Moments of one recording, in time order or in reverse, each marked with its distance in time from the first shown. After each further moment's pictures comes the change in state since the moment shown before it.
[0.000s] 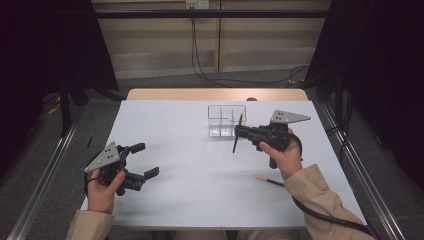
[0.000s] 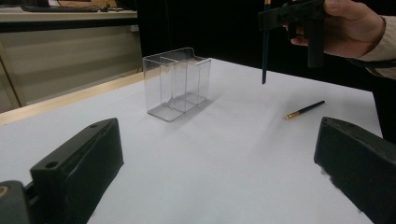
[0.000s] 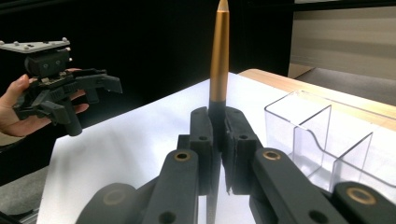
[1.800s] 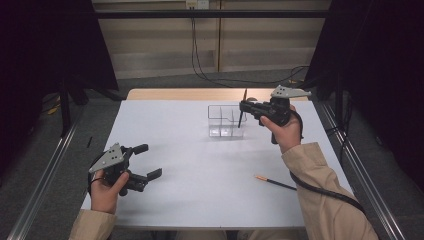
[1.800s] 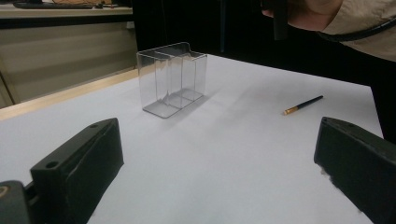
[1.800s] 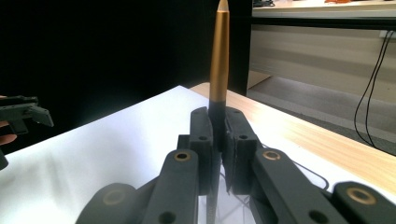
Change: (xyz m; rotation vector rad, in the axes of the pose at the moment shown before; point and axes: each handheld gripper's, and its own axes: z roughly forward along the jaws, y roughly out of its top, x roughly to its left) left arm -0.001 -0.005 0.006 0.010 -0.014 0.002; right arm -0.048 0.039 0.013 -0.007 -0.139 -0.038
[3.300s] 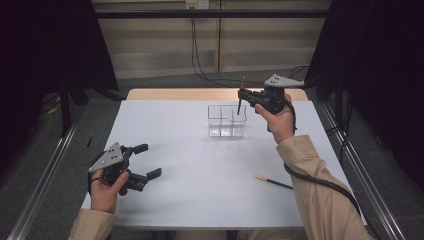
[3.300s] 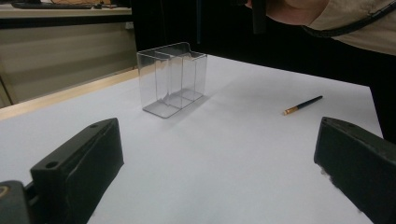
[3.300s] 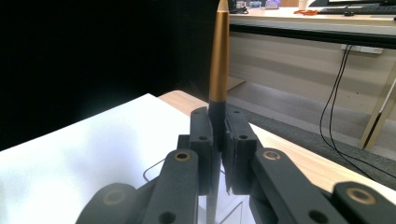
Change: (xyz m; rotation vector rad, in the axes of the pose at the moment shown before) left arm 0.003 -0.002 0.001 -0.003 -0.008 -0.001; right arm -0.019 0.016 0.025 -0.009 -0.108 -0.042
